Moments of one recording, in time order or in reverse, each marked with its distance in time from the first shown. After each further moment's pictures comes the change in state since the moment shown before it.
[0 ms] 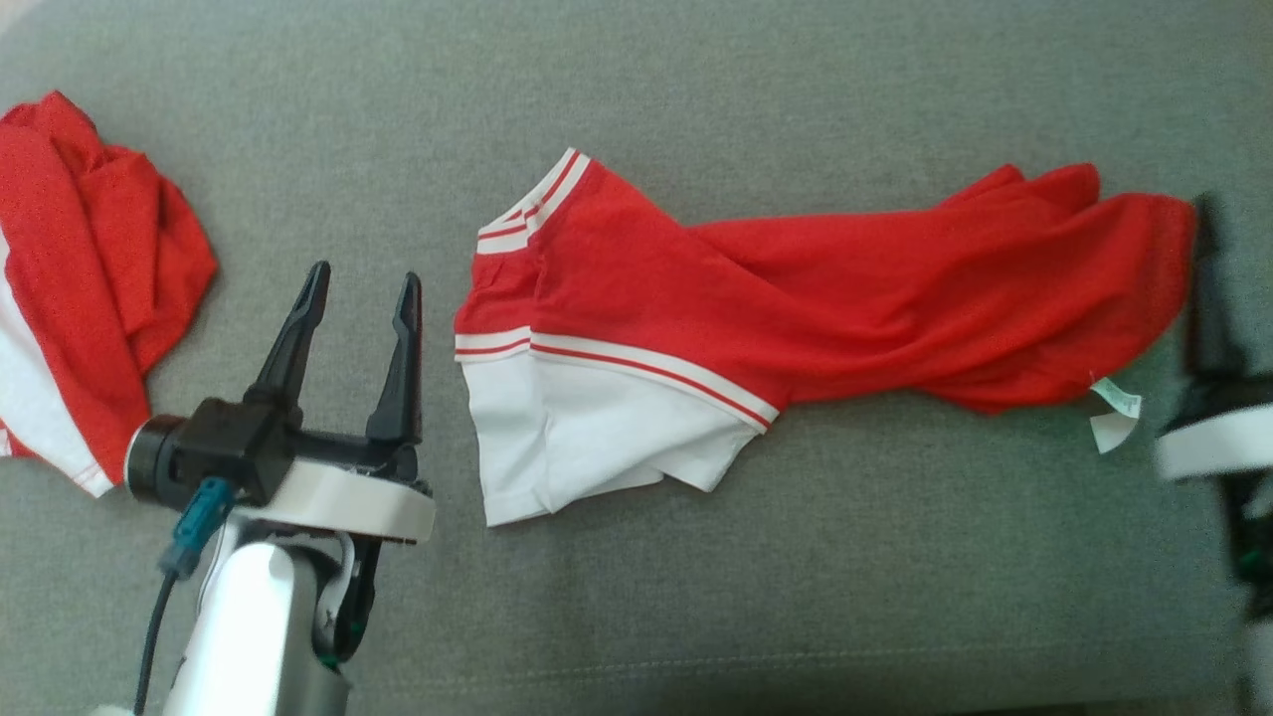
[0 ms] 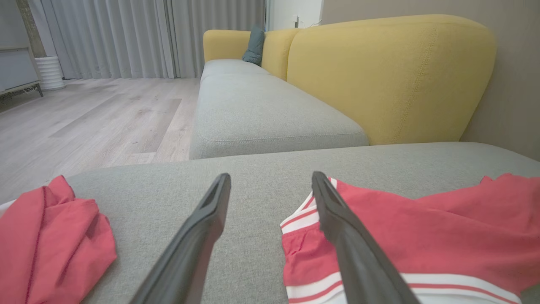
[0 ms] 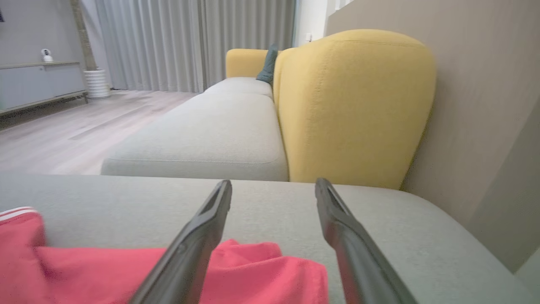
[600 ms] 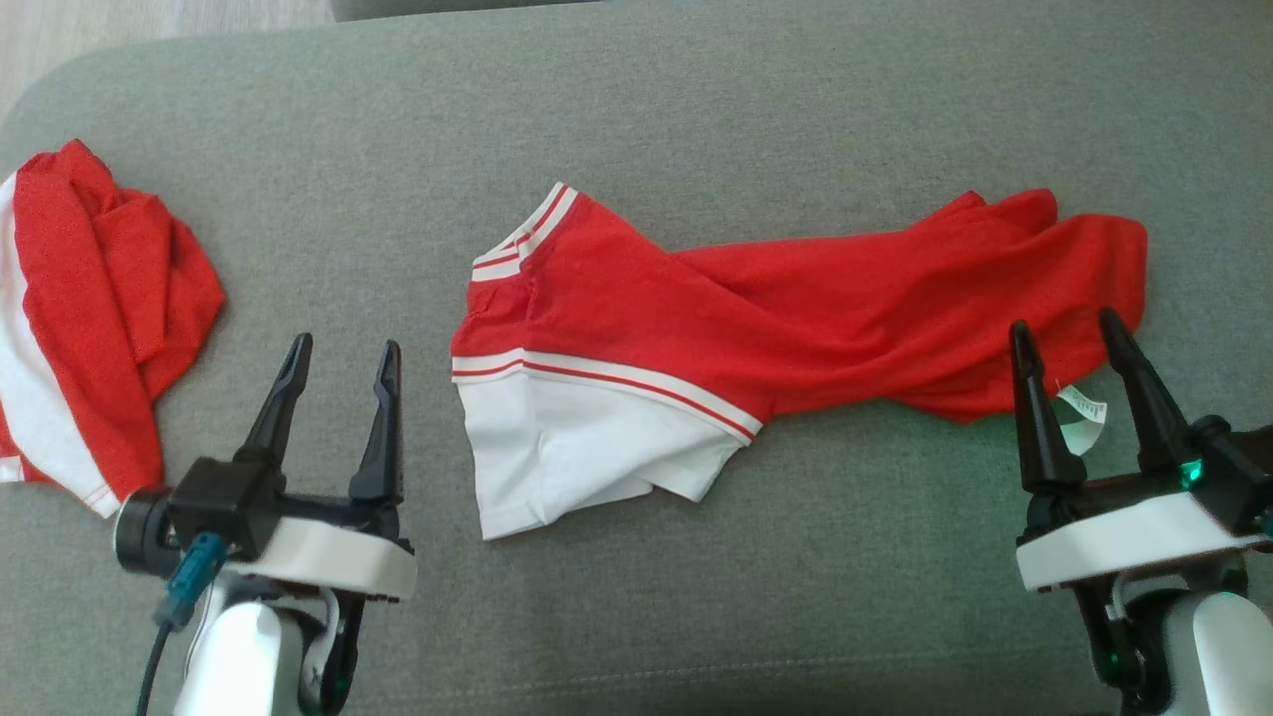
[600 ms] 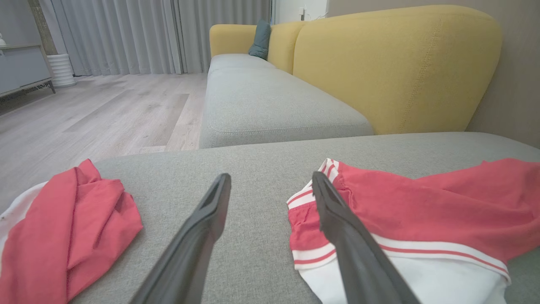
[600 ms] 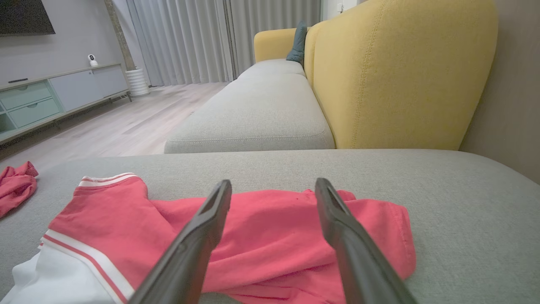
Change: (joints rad) left arm 0.095 0.019 0.022 0.001 0.000 0.015 0.000; right arm 0.174 0.153 0.150 -0.074 -0.042 0.000 0.013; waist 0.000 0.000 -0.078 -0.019
